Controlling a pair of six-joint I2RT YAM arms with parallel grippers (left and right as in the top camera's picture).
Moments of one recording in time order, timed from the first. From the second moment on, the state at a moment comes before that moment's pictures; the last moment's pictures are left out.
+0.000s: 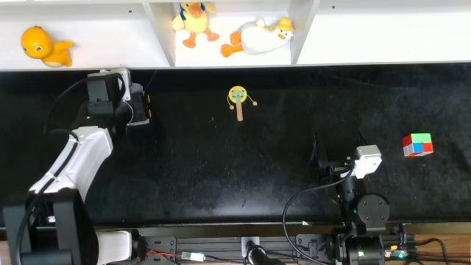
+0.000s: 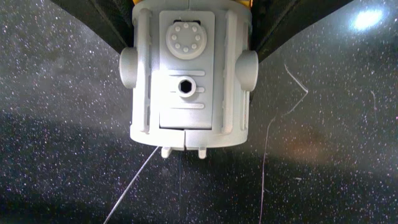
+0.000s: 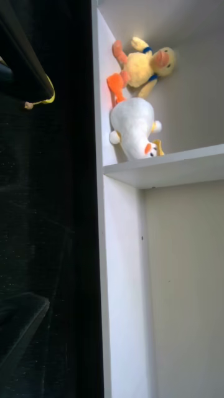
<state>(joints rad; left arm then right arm) 0.05 1.54 0.82 -0.23 0.02 -0.13 0.05 0.01 0.02 -0.01 -0.07 0.12</state>
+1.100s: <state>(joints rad) 0.05 1.66 1.29 -0.36 0.02 -0.10 0.05 0.01 0.02 -0.01 -0.07 0.12</state>
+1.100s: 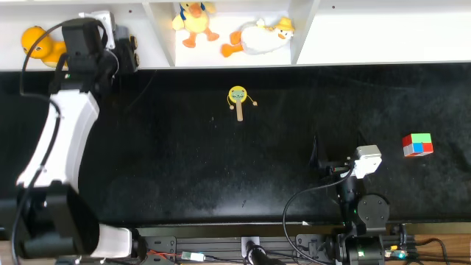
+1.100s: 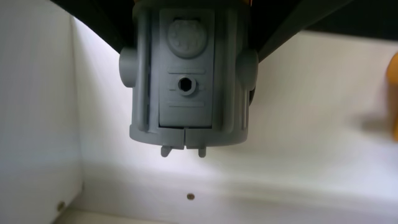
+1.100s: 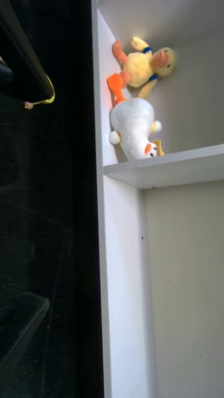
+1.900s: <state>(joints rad) 0.05 1.69 1.32 -0.43 0.00 -0.08 0.05 0.01 0.02 -0.01 -0.07 0.12</state>
